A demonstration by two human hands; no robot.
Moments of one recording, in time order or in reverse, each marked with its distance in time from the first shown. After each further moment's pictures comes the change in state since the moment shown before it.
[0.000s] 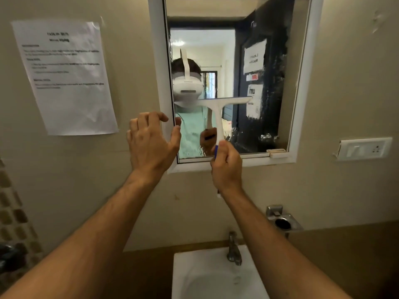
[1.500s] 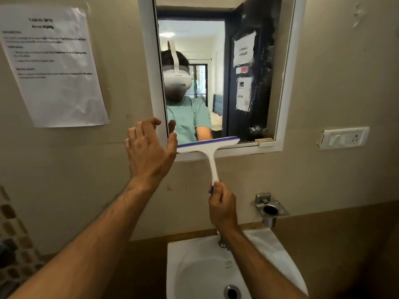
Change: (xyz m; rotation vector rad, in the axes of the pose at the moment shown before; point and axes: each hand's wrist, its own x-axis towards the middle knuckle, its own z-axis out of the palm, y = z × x) left_hand -0.038 0.000 0.009 -0.097 -0.024 -0.050; right_hand -0.093 0.076 -0.027 -0.071 -0.051 0.150
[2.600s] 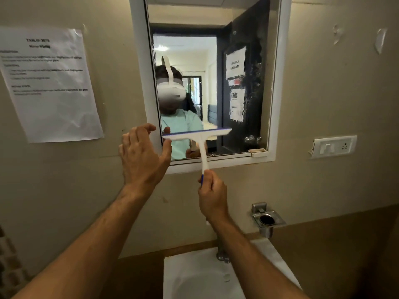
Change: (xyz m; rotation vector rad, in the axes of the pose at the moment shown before) left_hand 0.015 0.000 -0.004 -0.022 0.024 0.061; right_hand 0.032 -0.048 0.013 0.041 -0.010 -0.025
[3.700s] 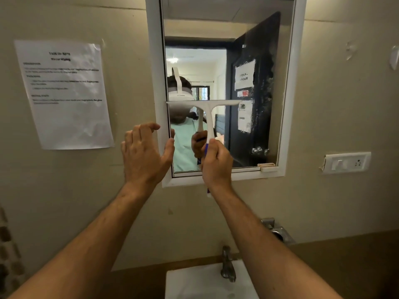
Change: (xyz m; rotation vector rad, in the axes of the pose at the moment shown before) left_hand 0.031 -0.003 -0.010 0.042 0.045 0.044; right_hand 0.077 -0.073 0.016 -0.004 0.101 -0.172
